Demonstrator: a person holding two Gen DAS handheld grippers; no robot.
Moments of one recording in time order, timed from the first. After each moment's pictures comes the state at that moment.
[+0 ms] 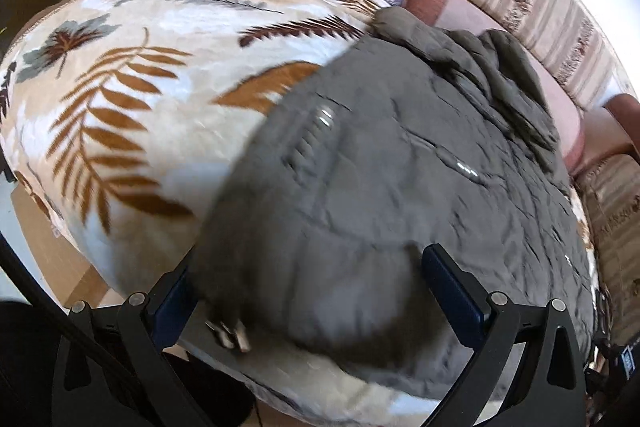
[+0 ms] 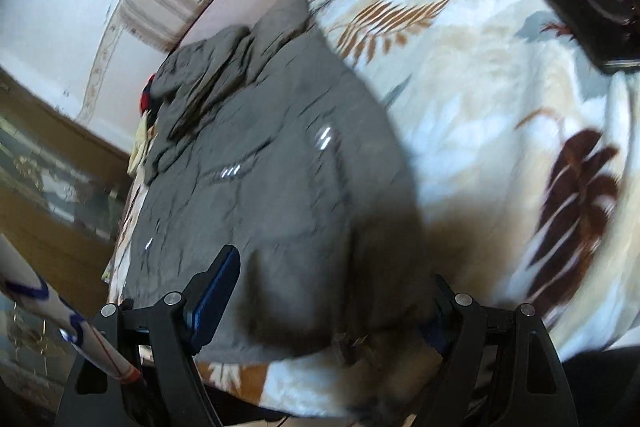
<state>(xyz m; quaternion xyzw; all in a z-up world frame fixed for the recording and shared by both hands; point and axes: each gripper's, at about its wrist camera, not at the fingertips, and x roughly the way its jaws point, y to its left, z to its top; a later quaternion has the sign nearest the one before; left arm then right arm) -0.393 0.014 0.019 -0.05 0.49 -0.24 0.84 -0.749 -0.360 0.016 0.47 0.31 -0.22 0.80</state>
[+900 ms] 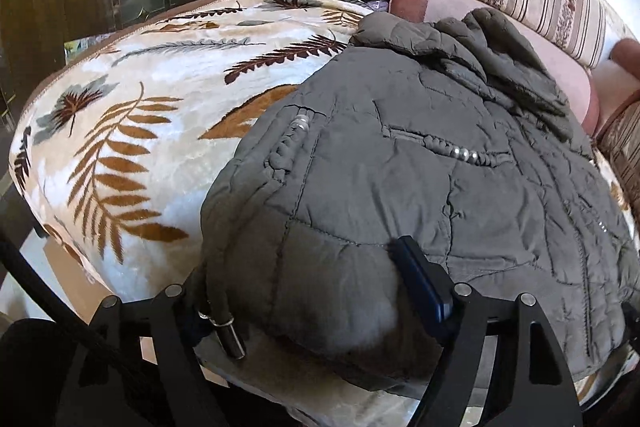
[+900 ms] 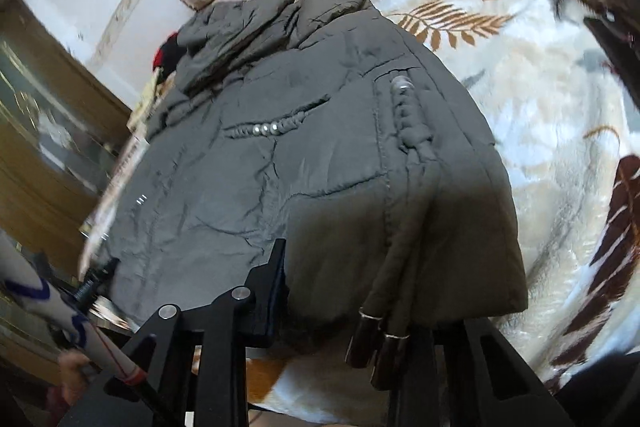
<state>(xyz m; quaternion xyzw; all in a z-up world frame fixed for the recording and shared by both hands) -0.409 -0.010 0.023 0.05 0.43 -0.22 0.88 -0.706 -0.323 0.013 0.38 0.35 -0.22 0.83</state>
